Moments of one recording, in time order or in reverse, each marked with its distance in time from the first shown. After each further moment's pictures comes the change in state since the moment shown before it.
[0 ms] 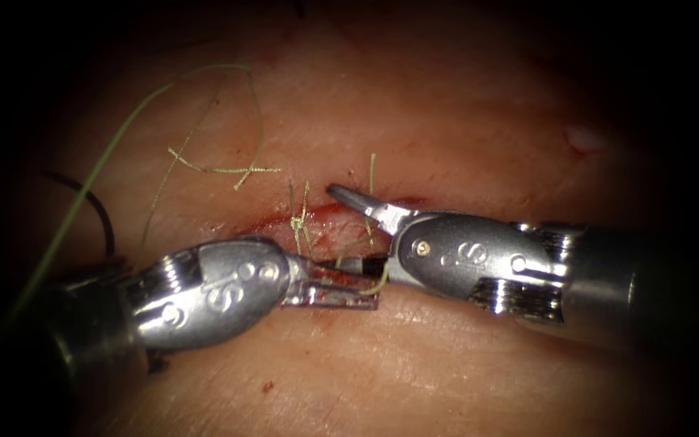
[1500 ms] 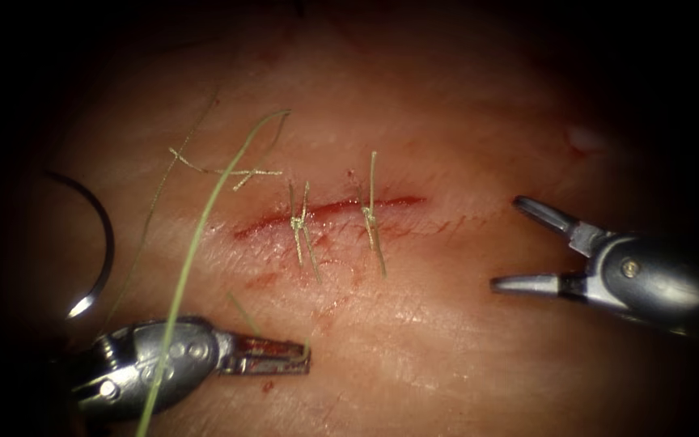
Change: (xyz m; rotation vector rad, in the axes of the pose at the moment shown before) right arm -0.002 0.004 -0.018 -0.118 -0.006 0.159; left arm -0.007 0.006 0.000 -0.051 -0.010 -0.008
